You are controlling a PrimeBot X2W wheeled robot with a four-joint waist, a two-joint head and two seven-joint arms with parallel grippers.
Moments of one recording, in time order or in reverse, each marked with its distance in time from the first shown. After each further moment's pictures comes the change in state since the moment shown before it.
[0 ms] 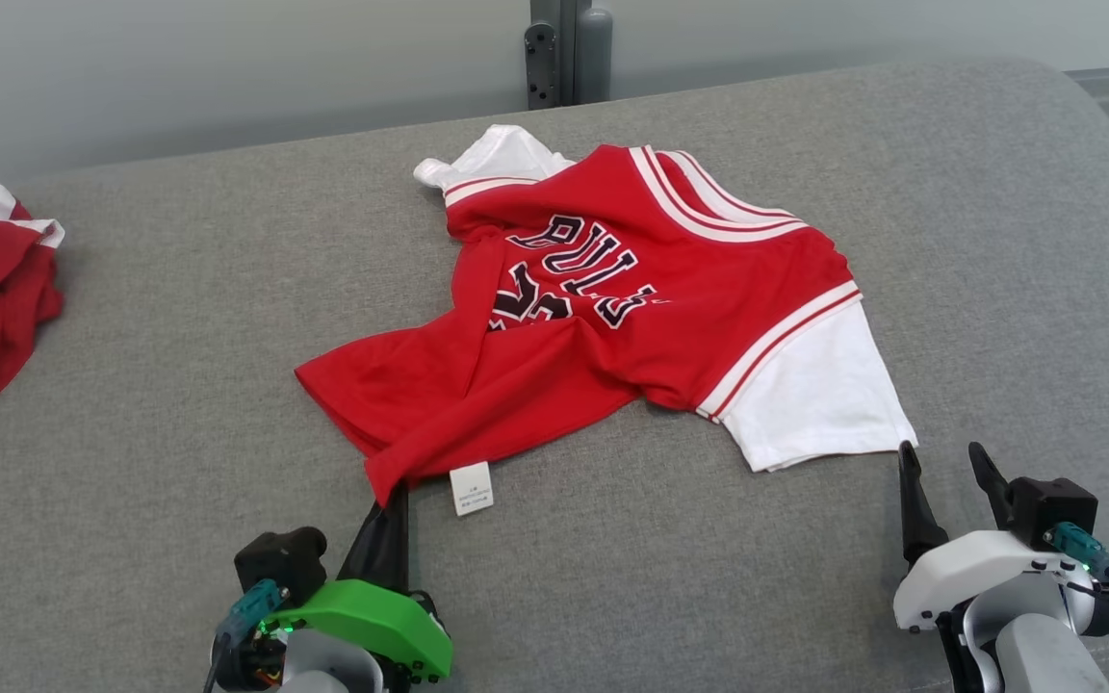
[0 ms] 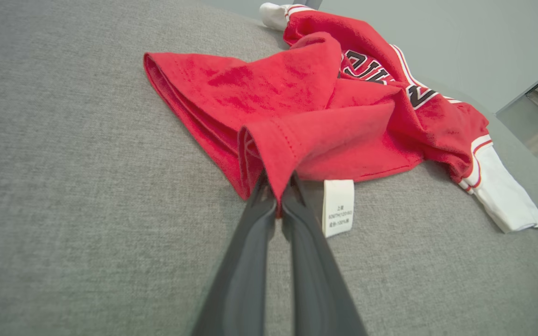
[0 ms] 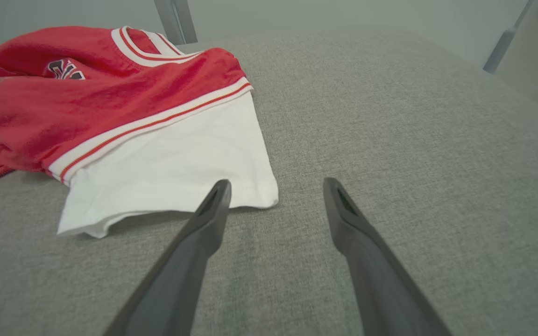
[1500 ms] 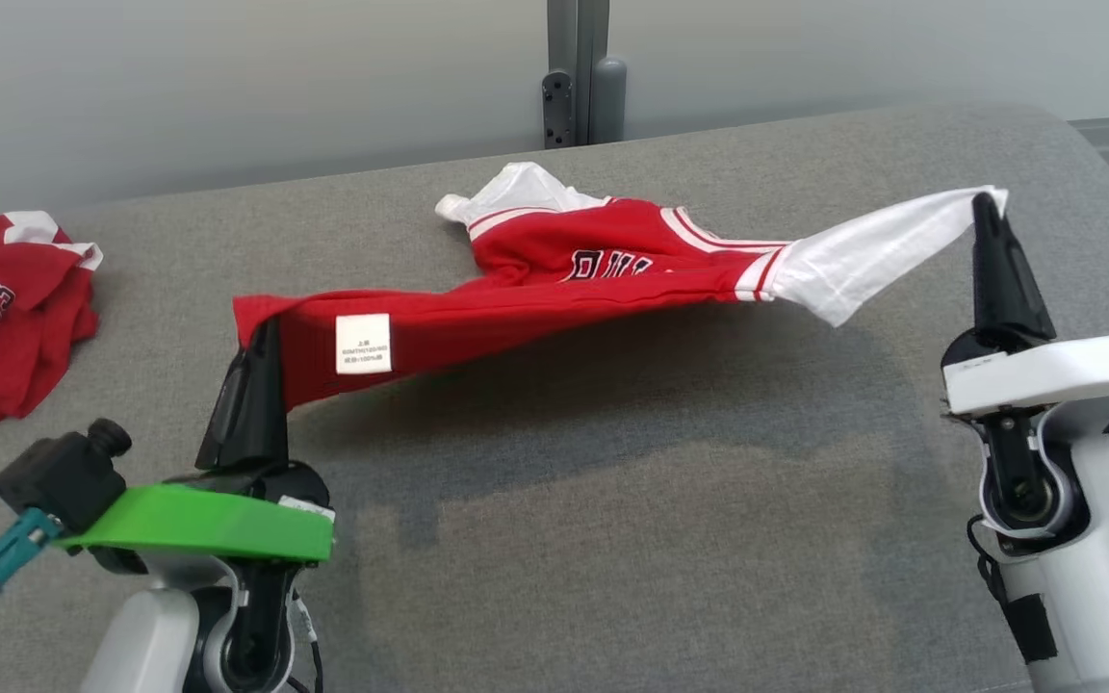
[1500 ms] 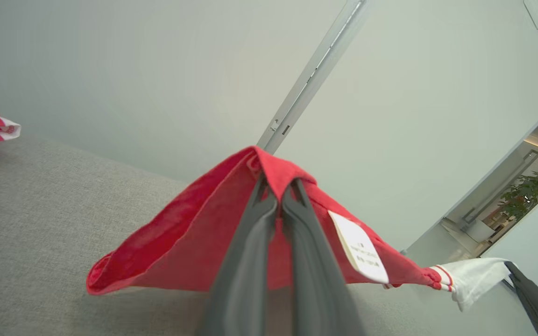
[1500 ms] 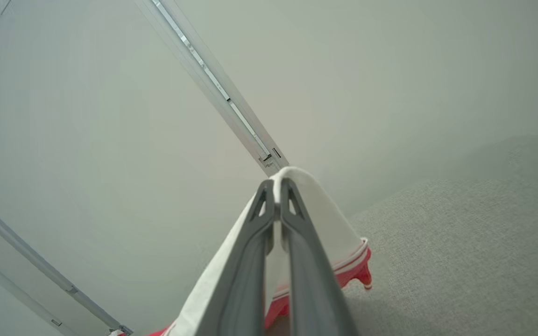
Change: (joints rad) left arm 0.012 0.091 0.207 -0.512 -0.191 -0.022 0.104; right arm -0.193 -0.102 0.148 -0.312 0.699 -0.001 0.077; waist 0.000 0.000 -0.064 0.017
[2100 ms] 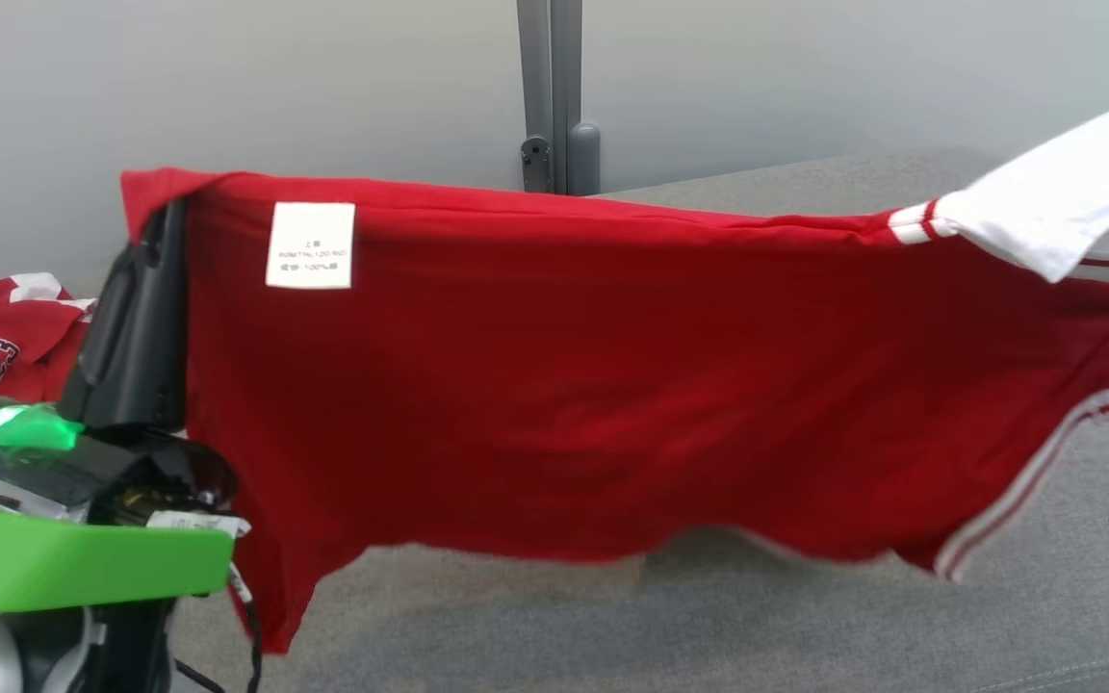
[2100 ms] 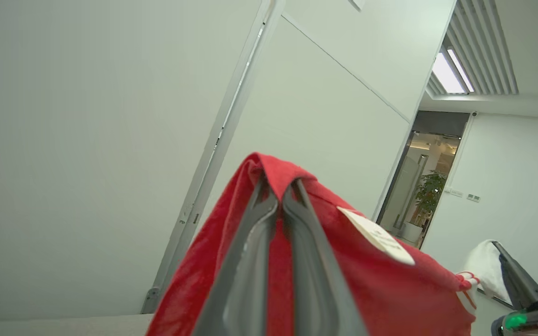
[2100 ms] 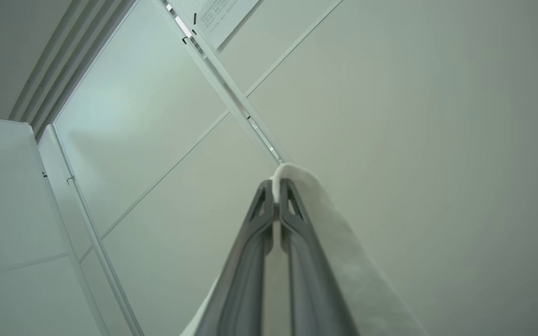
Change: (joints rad) left arm -0.025 0.136 0.072 -0.535 -0.057 0.113 0.223; right arm 0.125 0.043 -0.232 -0.643 0.174 0.000 0.211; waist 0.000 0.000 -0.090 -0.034
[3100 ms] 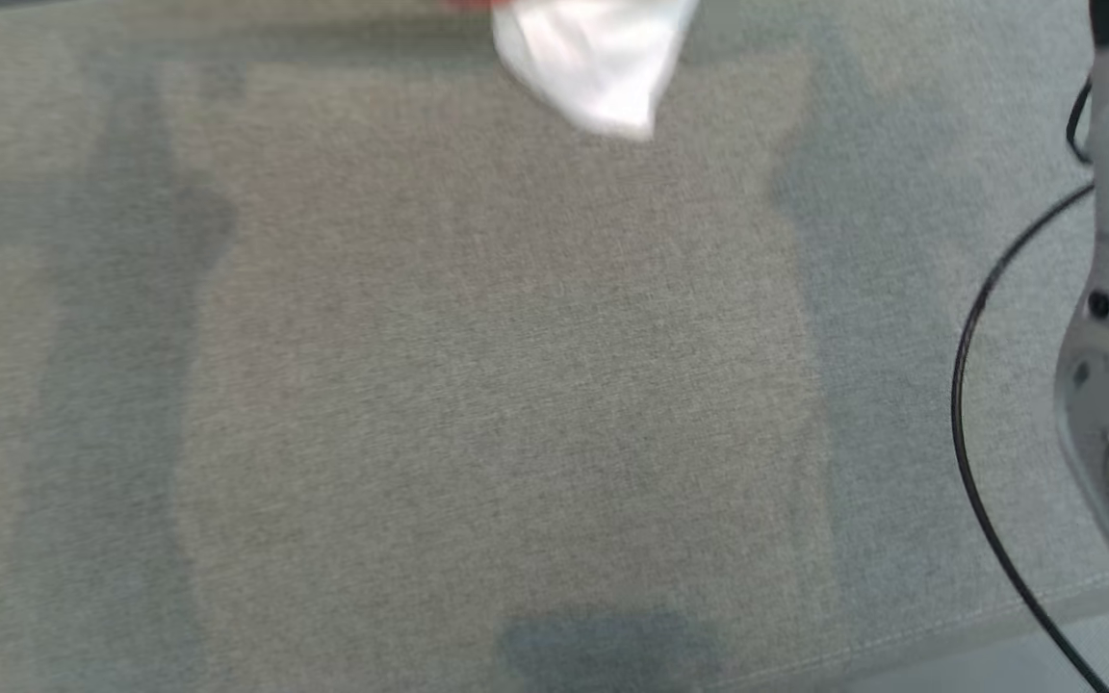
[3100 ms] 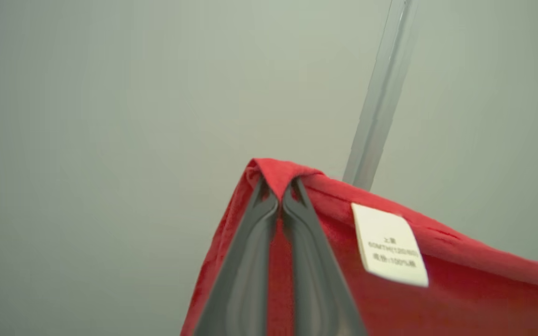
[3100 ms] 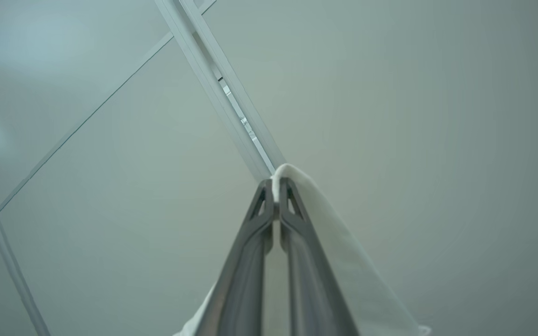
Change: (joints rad) left arm -1.197 0.045 -0.081 1.019 0.227 -0.046 0.034; right arm -1.203 0.059 0.172 0.979 -0.265 0.000 -0.150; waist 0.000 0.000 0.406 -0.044
